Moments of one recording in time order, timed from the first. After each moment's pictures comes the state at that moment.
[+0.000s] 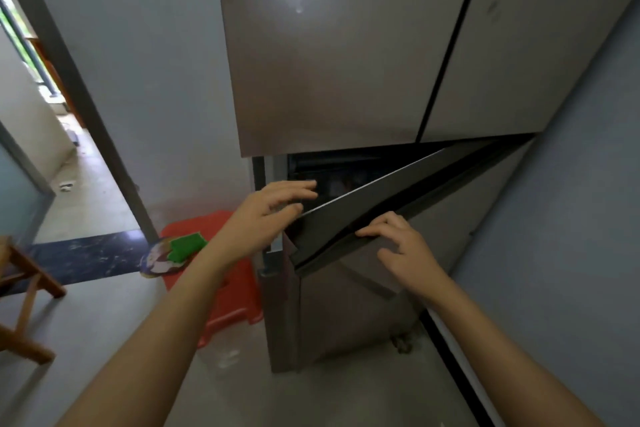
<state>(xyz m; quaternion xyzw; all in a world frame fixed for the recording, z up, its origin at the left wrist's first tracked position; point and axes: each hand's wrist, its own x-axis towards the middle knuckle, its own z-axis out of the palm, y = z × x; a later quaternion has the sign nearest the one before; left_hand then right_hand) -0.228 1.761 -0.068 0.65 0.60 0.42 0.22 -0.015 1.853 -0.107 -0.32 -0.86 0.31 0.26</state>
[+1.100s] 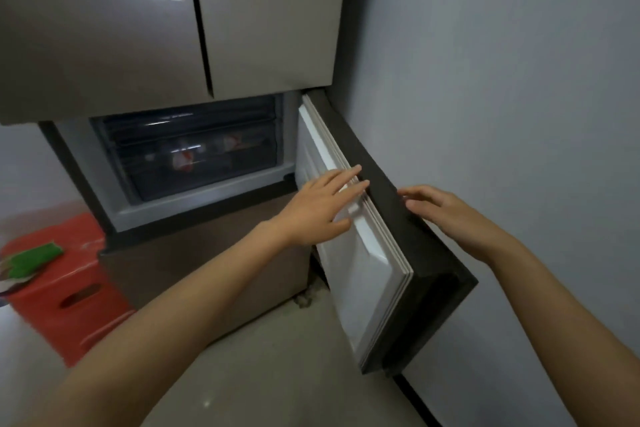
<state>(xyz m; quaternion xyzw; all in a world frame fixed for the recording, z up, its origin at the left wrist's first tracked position) 0.142 1.813 -0.089 0.87 0.46 0.17 0.03 0.362 1.795 -0.038 -0.54 -0.70 0.42 0.23</state>
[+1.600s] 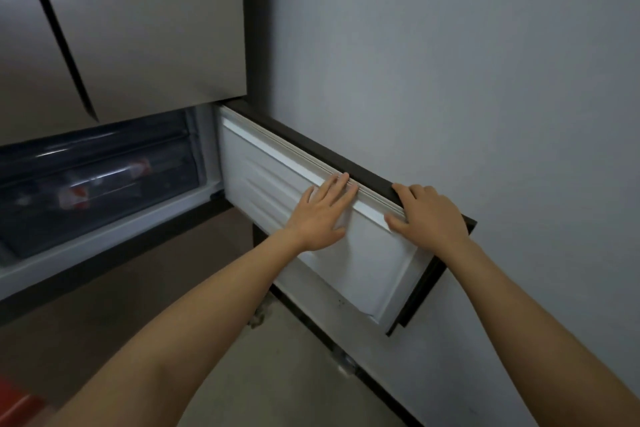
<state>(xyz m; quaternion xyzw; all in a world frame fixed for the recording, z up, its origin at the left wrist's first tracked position) 0.247 1.888 -0.117 0.89 0.43 0.11 0.05 0.442 1.833 -0.069 -0.68 -0.72 -0.13 0.00</state>
